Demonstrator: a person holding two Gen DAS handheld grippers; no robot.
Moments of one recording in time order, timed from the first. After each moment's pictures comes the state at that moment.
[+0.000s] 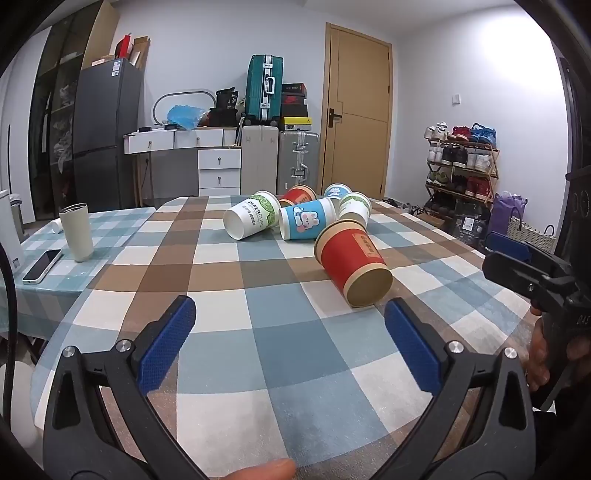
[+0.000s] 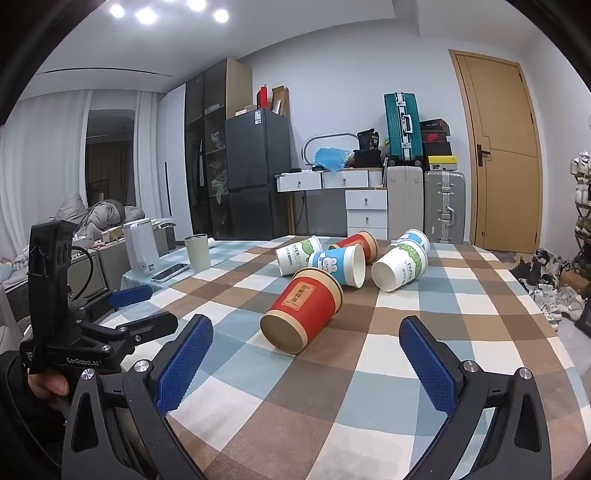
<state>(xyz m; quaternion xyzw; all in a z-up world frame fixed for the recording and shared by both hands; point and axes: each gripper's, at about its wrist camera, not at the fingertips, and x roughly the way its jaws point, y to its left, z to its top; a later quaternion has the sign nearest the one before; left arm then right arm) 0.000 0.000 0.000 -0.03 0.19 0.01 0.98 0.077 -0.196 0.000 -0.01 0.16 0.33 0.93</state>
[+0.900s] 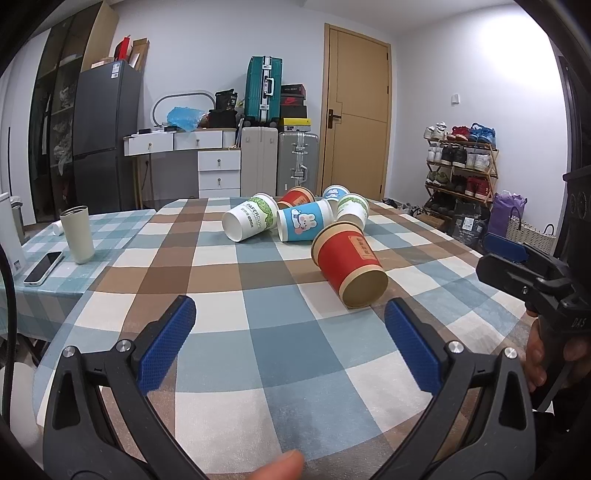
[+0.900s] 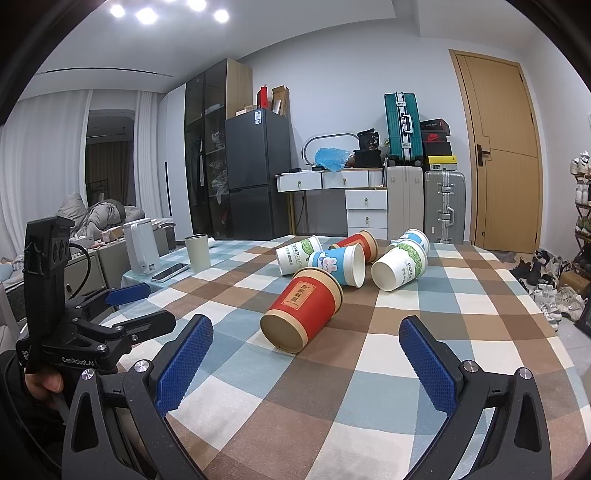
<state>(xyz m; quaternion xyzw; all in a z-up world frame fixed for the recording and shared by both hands) -0.005 0.001 0.002 -0.03 0.18 0.00 0.98 0.079 -0.198 0.001 -0.02 0.15 0.33 0.93</state>
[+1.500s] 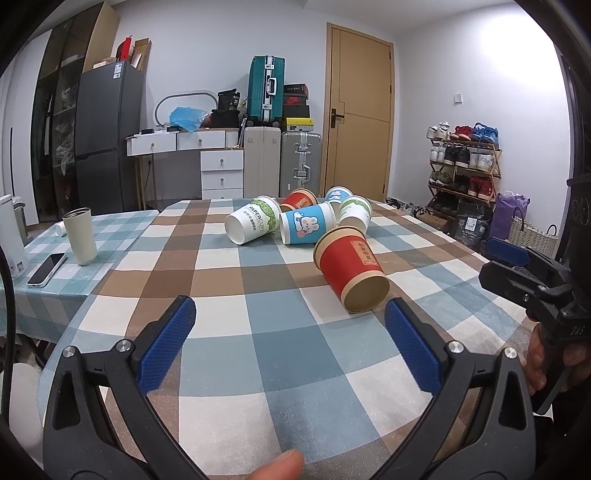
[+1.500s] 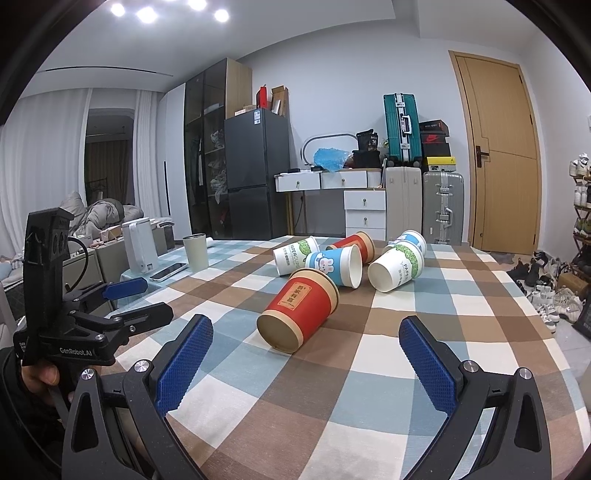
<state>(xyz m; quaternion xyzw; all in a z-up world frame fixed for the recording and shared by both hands) -0.004 -0.004 0.012 -0.03 0.18 0.01 0.98 0.078 -0.206 -0.001 -0.02 0.15 0.32 0.93</state>
